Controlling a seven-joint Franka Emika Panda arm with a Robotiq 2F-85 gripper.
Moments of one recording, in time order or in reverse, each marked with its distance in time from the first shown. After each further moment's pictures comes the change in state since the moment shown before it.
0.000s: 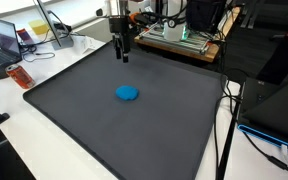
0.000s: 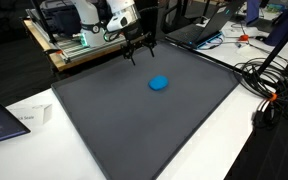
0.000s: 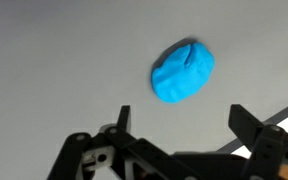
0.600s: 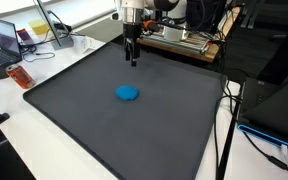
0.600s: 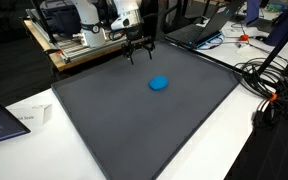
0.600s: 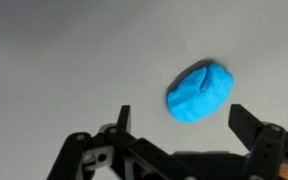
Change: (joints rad) arm 0.162 0.012 -0.063 -0.132 -0.163 0.217 0.322
